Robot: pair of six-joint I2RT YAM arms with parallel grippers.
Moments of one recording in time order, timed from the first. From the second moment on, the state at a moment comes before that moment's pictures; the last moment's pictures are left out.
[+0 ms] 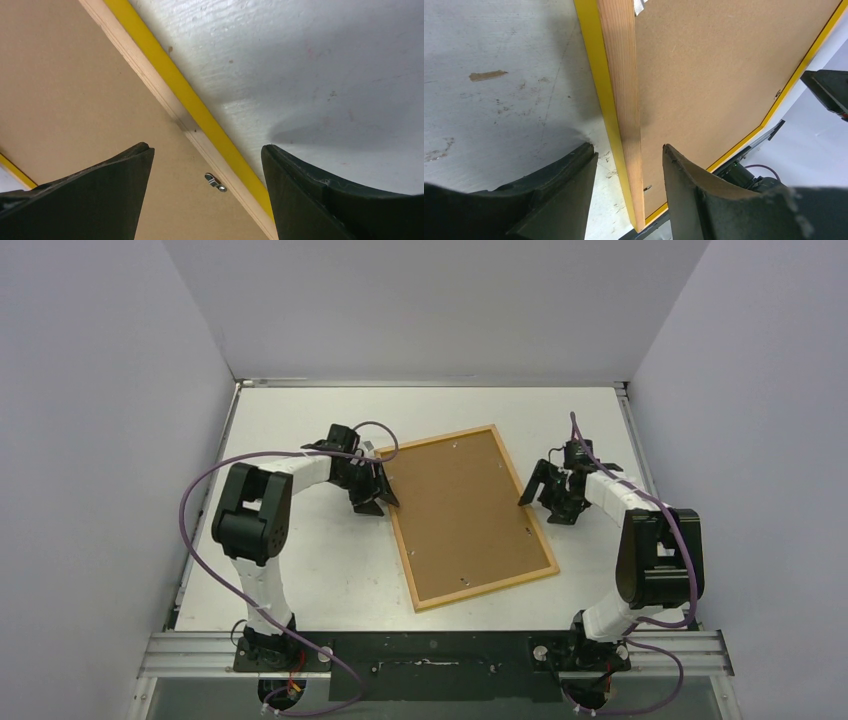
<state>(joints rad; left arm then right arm) -0.29 1.94 1.20 -0.47 0.53 -0.60 0.02 1.58 0.93 -0.51 -0.17 0.49</state>
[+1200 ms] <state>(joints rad) -0.13 2.18 1.56 -0.47 0.51 -0.61 0.43 1.71 1.05 -0.53 -0.02 0.59</state>
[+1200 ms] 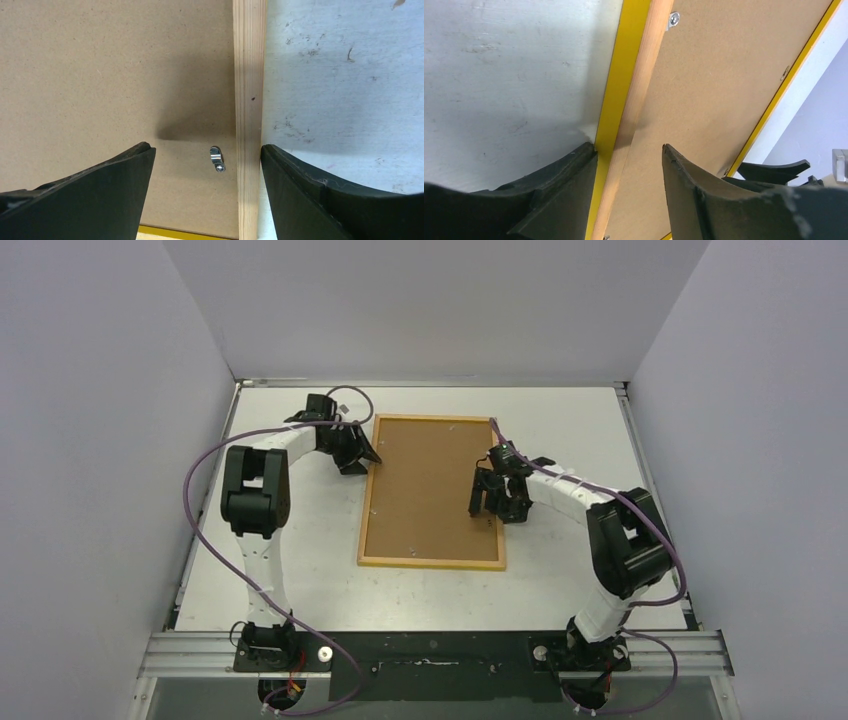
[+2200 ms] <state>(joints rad) -0.15 1.81 1.05 -0.49 0.50 -0.56 0.78 1.85 1.24 -0.41 -0.21 0.50</state>
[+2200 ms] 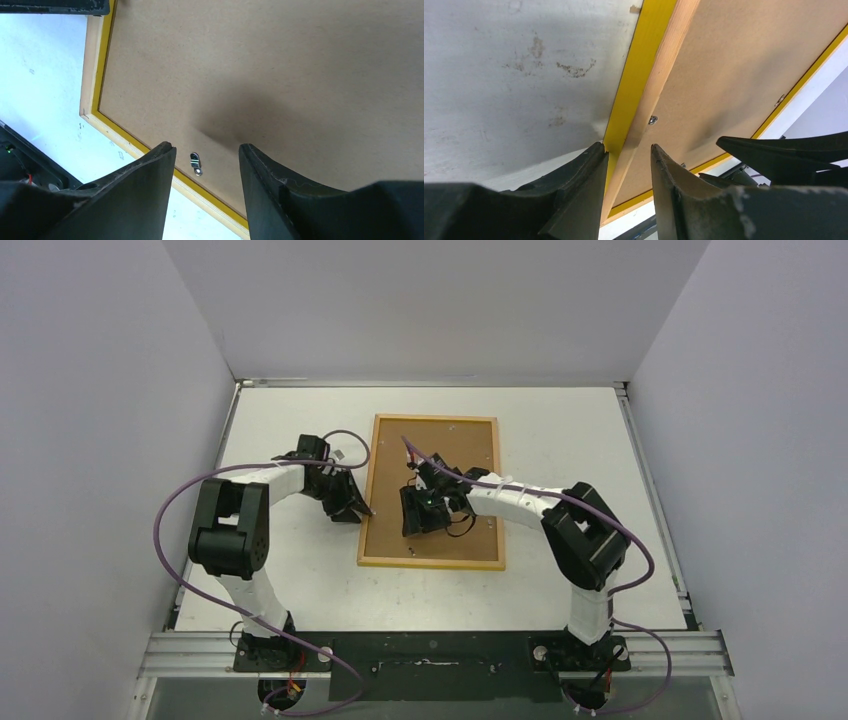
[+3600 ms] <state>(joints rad) -0.15 1.83 1.05 -0.51 0.53 -0.54 0.83 1.93 1.29 -0.48 -0.34 0.44</state>
